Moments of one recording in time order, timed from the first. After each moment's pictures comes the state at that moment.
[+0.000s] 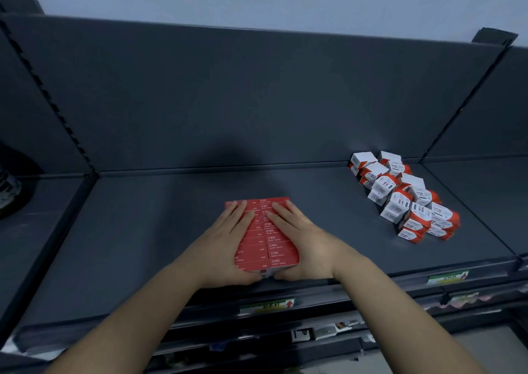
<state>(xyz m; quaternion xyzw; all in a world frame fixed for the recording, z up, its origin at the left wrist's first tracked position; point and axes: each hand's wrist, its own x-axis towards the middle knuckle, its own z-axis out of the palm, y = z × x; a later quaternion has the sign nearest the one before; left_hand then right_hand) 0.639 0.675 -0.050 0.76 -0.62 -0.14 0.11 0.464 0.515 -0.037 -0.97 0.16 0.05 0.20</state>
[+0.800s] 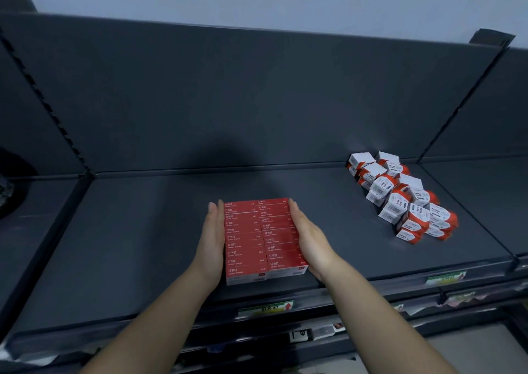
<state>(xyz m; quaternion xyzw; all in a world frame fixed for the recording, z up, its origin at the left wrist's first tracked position) 0.614 0.658 -0.046 0.57 -0.22 -0.42 0.67 0.483 0.523 -0.060 -0.61 0.38 -0.15 0.68</state>
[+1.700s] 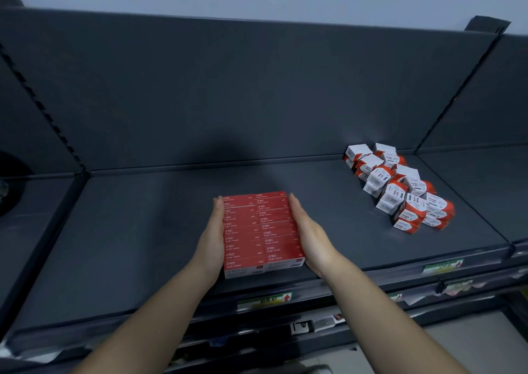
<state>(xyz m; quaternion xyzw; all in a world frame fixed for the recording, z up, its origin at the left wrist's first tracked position) 0.610 0.662 -0.045 0.57 -0.21 -0.46 0.65 0.477 0.528 -0.061 -0.59 0.38 -0.15 0.70</state>
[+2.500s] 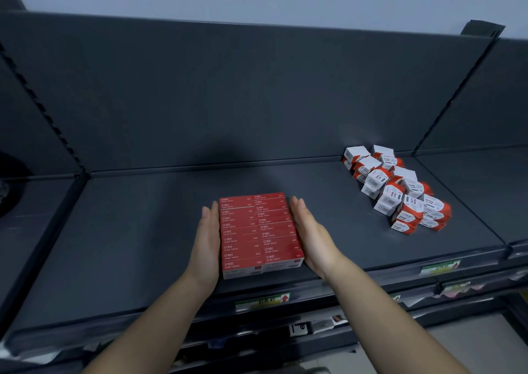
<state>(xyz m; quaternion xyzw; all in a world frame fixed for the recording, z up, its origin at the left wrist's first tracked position) 0.607 0.673 -0.051 0.56 -0.23 -0.41 0.68 0.467 0.534 -0.043 -0.58 0.38 -0.16 0.71</state>
